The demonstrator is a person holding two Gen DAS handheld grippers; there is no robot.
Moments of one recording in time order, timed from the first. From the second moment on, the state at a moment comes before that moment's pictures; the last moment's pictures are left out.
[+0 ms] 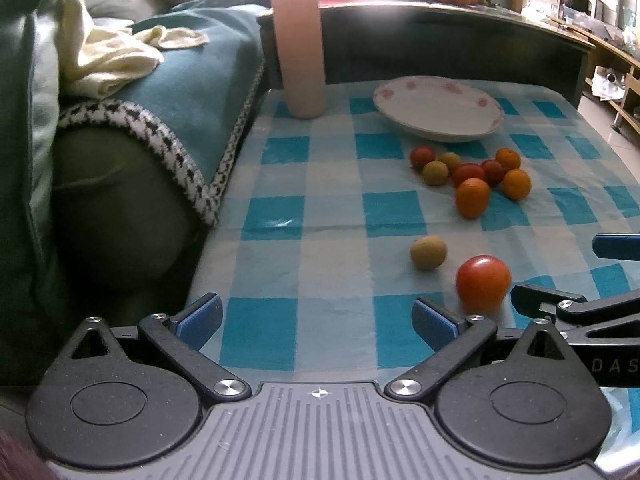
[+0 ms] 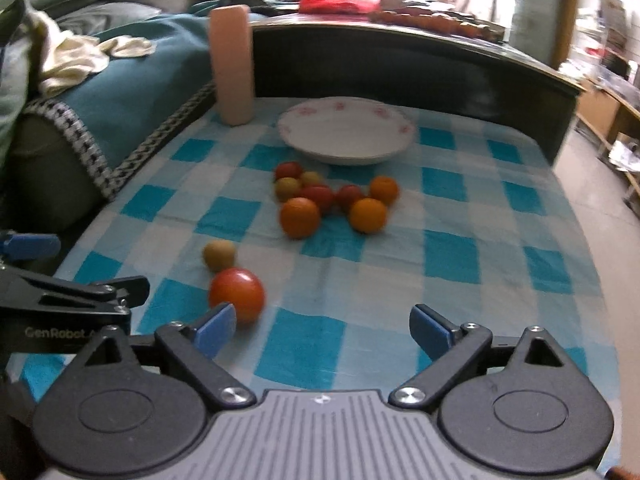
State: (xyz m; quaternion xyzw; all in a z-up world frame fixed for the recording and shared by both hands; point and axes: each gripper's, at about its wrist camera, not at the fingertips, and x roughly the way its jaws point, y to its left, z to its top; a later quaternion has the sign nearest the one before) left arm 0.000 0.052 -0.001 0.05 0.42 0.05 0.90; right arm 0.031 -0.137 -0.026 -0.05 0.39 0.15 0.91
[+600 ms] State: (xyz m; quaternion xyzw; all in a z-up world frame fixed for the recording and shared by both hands) left arm 0.007 0.072 -0.006 0.06 0.42 0.09 0.90; right arm 0.061 -0.103 -0.036 -0.06 0.41 0.26 0.87
